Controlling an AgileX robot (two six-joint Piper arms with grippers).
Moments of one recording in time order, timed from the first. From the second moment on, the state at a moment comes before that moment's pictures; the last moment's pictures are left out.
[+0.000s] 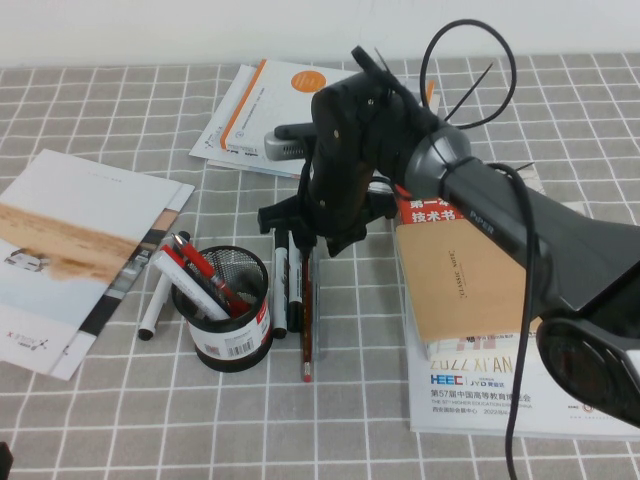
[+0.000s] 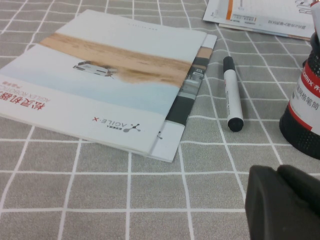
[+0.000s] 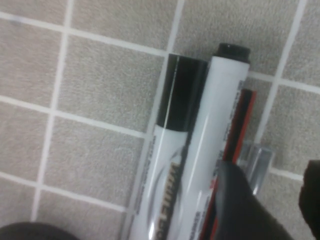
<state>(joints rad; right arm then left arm) 0.66 2.49 -2.41 0.02 1.25 0.45 -0.12 -0.01 0.03 -0.07 0.38 0.03</state>
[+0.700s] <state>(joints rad) 0.66 2.51 -2.41 -0.01 1.24 0.45 -0.12 -0.01 0.03 -0.07 0.38 0.03</state>
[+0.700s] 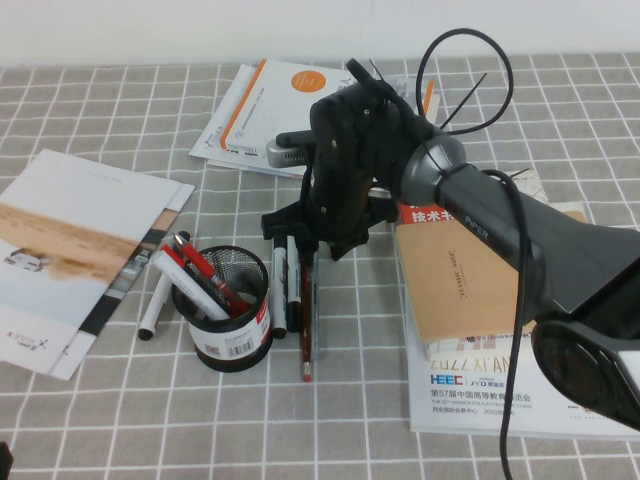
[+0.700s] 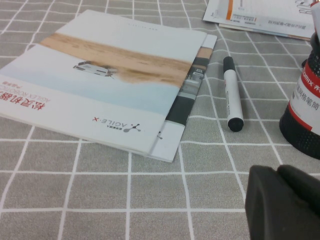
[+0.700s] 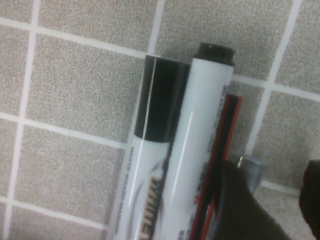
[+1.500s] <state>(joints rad) 0.66 2.52 -2.41 0.03 1.23 0.45 -0.12 -0.01 0.03 -0.07 0.38 0.03</state>
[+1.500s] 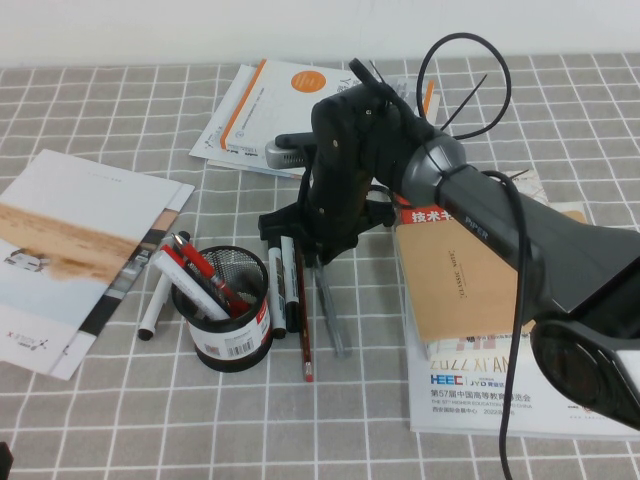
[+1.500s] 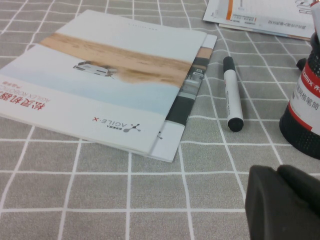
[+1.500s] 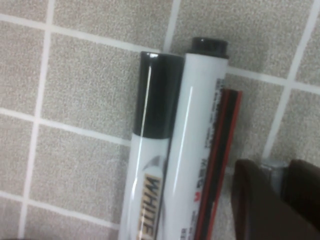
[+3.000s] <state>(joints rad) 0.83 1.84 -1.51 -0.26 -0.39 0.49 -0.12 -0.01 0.03 -0.07 0.38 0.03</state>
